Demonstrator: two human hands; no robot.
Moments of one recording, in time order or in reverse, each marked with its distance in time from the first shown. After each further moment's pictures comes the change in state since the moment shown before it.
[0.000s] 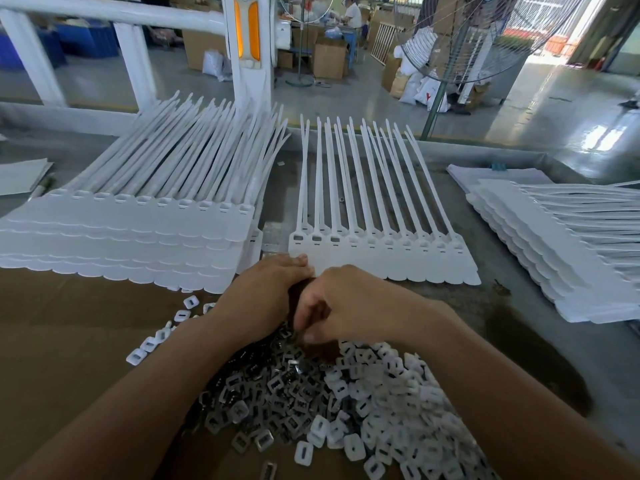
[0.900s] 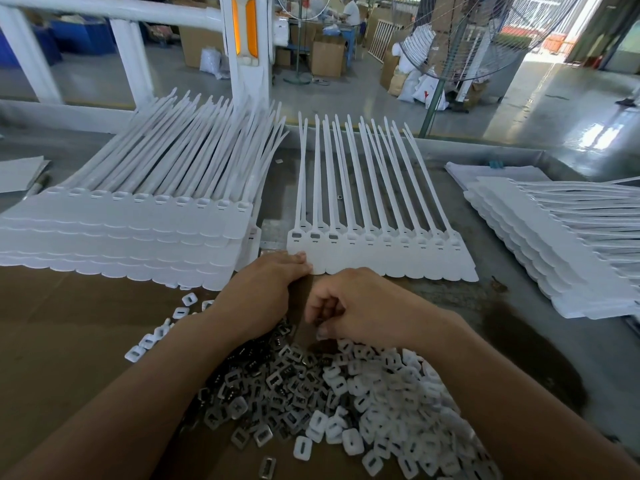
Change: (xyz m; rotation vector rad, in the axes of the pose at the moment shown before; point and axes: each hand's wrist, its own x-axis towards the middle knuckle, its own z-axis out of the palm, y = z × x) left_hand 0.002 0.000 0.002 0.002 0.029 -0.004; right_hand -0.012 0.009 0.006 0.095 0.077 0.057
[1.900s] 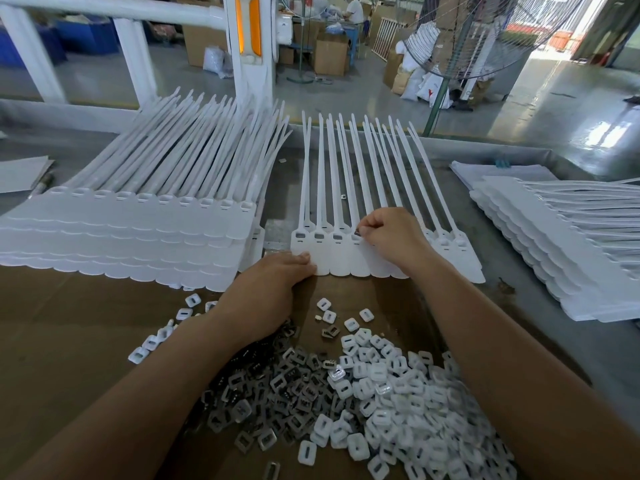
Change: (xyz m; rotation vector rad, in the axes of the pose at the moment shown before) left_hand -0.004 -0.001 -0.001 -0.001 0.015 0.004; right_hand 0.068 0.077 -0.033 0.067 0.592 0.327
